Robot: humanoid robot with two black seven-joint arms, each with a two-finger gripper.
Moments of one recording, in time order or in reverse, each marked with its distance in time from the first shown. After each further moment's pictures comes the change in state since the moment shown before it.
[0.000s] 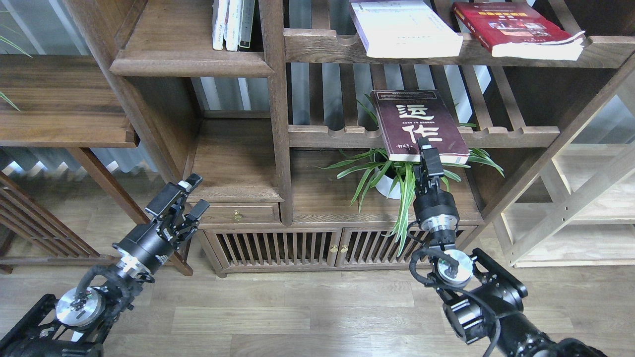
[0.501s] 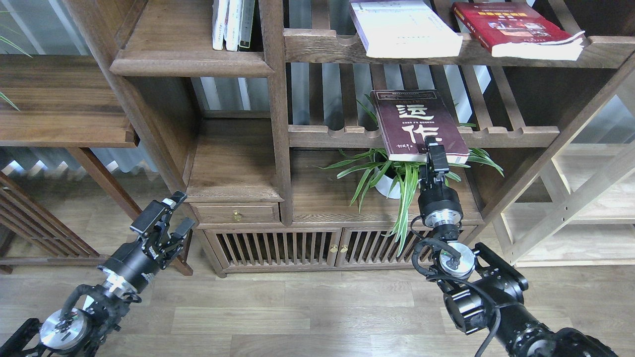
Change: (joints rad) left arm 0.072 0.027 -0.026 0.000 -0.036 0.000 0.000; right arm 0.024 0.000 -0.003 -0.052 0.061 -0.038 -0.002
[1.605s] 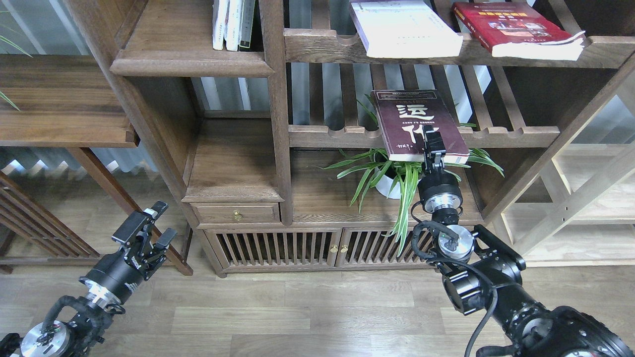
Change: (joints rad) left arm 0.035 0.022 -0.031 0.019 -0.008 0.000 0.000; right arm 0.095 0.000 -0.023 -0.073 0.009 -0.048 0.002
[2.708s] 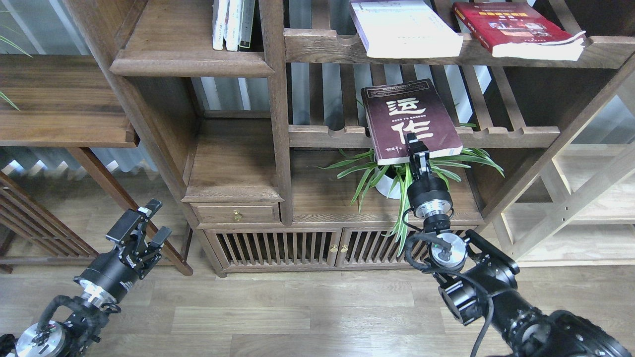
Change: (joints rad) left arm 0.001 0.006 -0.022 0.002 0.000 0.000 0.000; right arm -0.066 0.000 -0.085 0.074 -0.049 0.077 0.021
